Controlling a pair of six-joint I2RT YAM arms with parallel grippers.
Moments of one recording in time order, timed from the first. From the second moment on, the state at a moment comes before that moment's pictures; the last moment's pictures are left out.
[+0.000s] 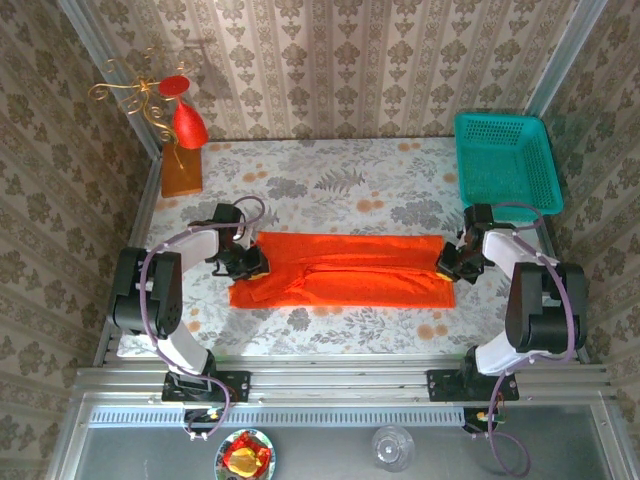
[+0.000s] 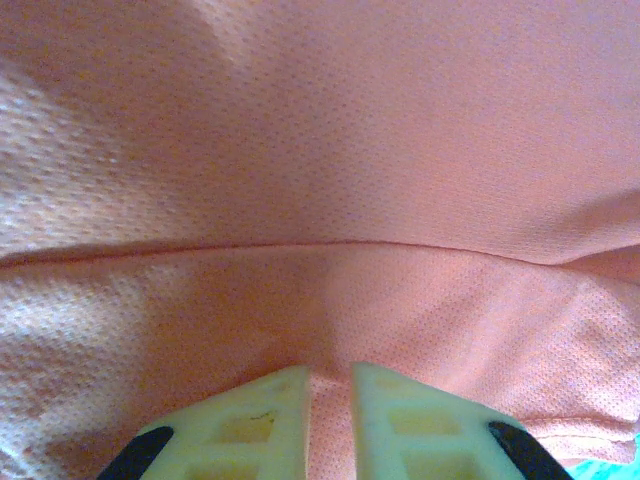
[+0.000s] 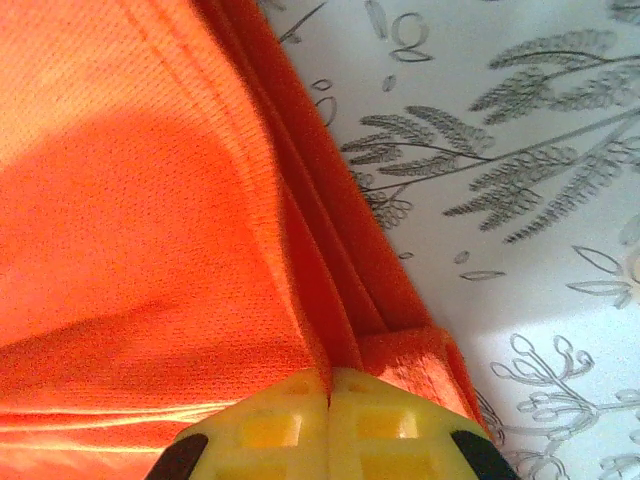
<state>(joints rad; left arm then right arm) -0.22 1.65 0.90 -0.63 0.44 -0.37 -0.11 1.52 0.85 -0.73 -0.25 0.46</state>
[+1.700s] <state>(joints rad) -0.30 1.72 1.03 -0.77 0.07 -0.27 -0.09 1.56 0.92 -0.83 -0.05 0.44</state>
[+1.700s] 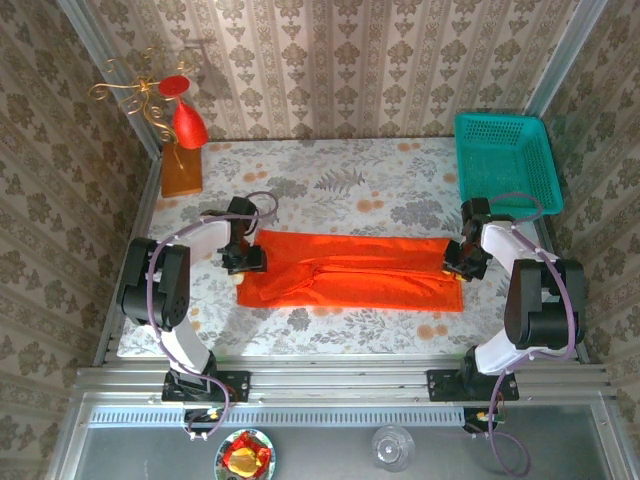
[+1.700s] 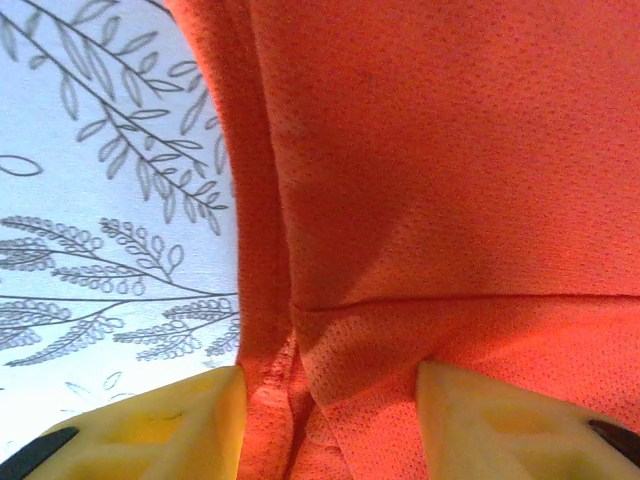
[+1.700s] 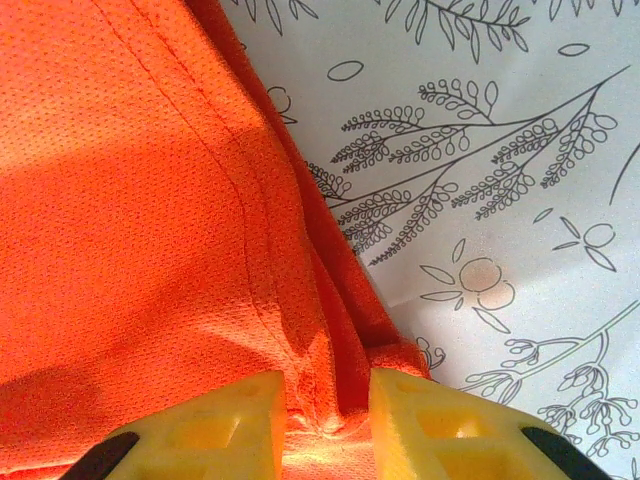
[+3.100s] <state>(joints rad) -0.22 1.74 1.07 -0.82 0.05 -0.24 -0.08 1.52 0.92 -0.85 -0.05 0.42</state>
